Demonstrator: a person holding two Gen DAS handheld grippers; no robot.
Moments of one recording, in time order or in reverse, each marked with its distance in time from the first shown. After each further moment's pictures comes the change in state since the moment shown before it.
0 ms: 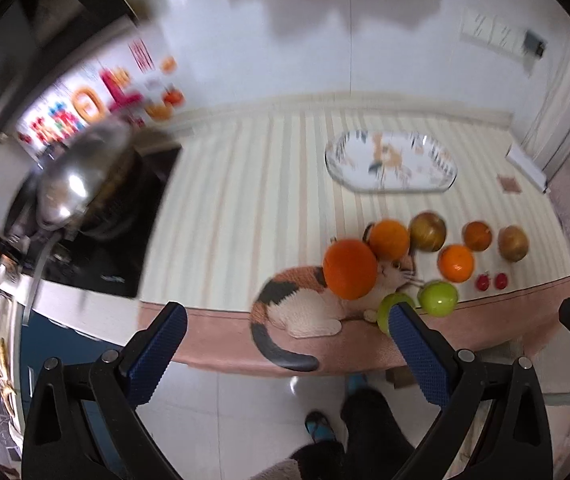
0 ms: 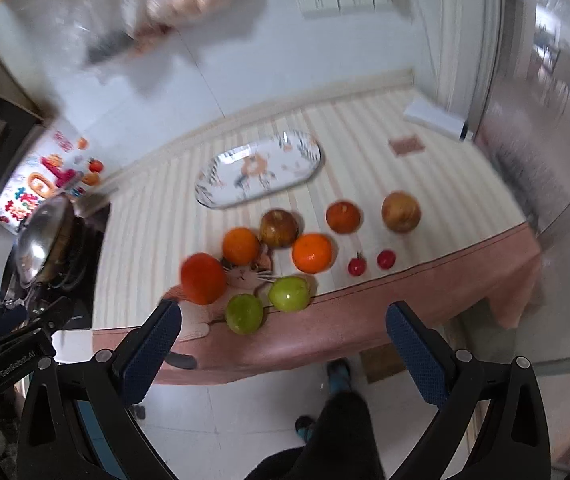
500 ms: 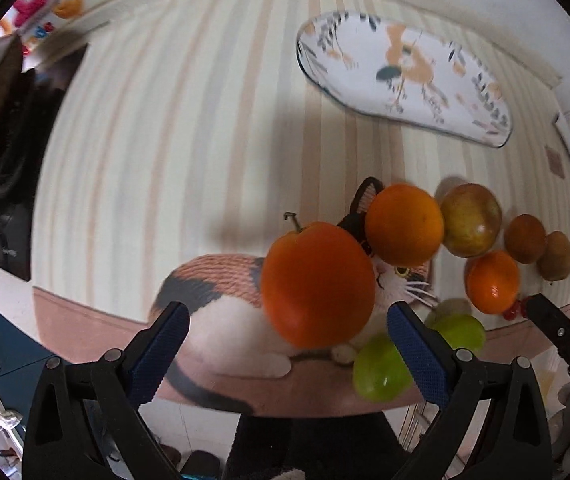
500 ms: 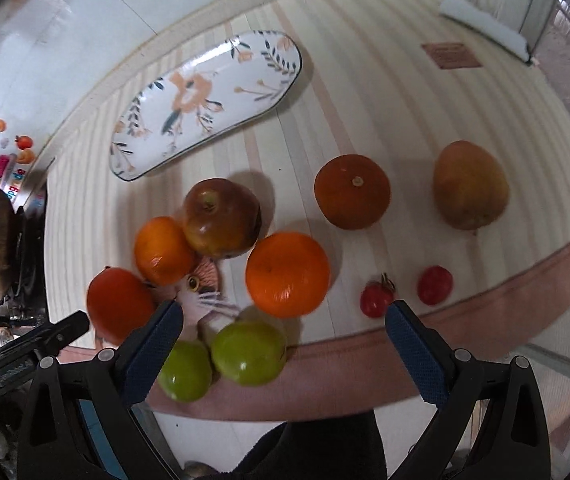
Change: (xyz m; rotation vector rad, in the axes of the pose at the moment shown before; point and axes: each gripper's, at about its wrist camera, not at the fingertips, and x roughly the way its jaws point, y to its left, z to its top) left arm 0.191 -0.046 0.043 -0.067 0.420 -0.091; right arm 0.217 -0.040 0.061 0.056 0.319 -0.007
